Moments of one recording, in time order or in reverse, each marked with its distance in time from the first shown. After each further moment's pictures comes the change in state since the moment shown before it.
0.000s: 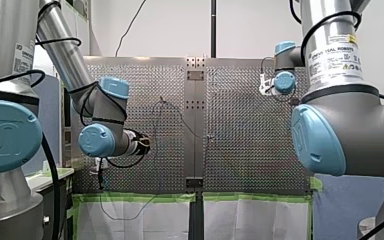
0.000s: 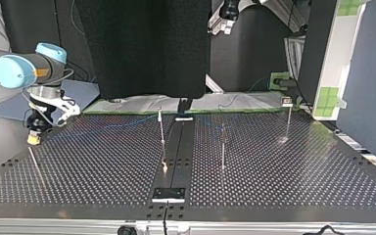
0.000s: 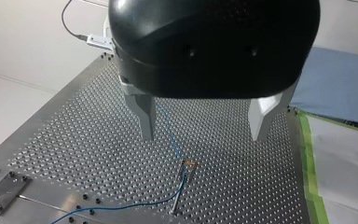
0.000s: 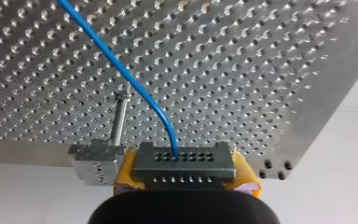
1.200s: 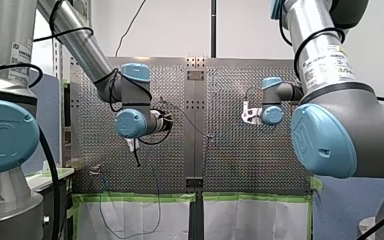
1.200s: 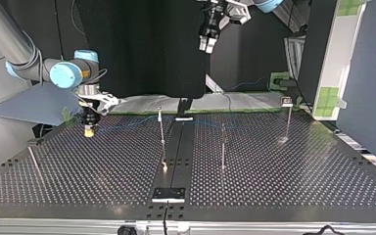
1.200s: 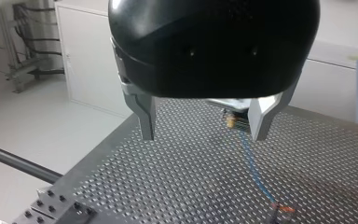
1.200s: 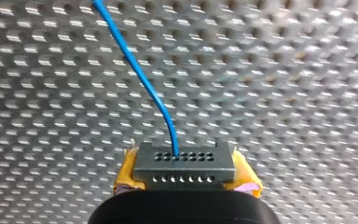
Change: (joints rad) left arm -0.026 0.000 0.201 -0.013 0.004 -0.054; right arm 0.089 0.203 0.037 -0.204 -0.178 0.112
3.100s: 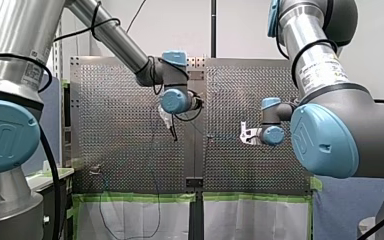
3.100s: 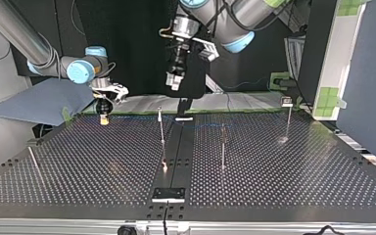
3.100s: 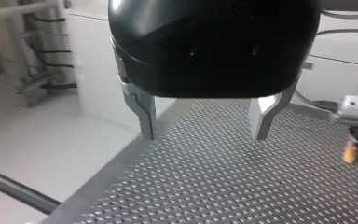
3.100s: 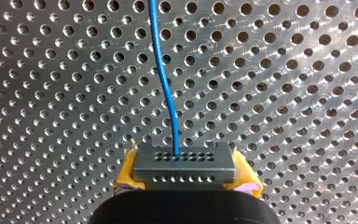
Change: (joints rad) left arm 0.008 -0.148 0.434 -0.189 0.054 -0.013; right arm 0.002 0.139 0.046 -0.081 -0.069 -0.042
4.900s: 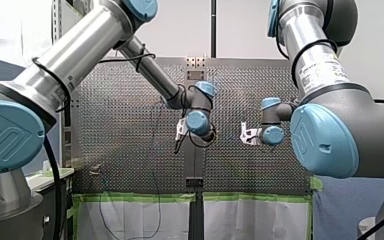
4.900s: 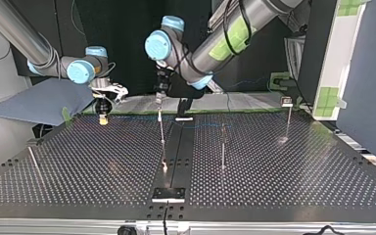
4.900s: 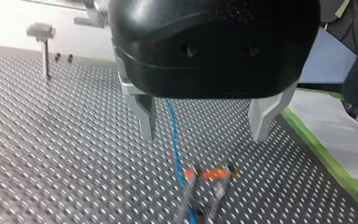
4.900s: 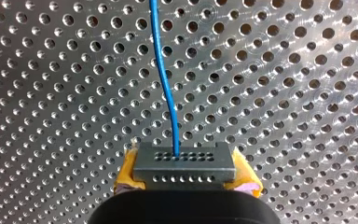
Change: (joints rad) left arm 0.014 -0.411 0.411 -0.362 0.014 0.402; right arm 0.001 0.000 0.000 0.001 0.020 -0.016
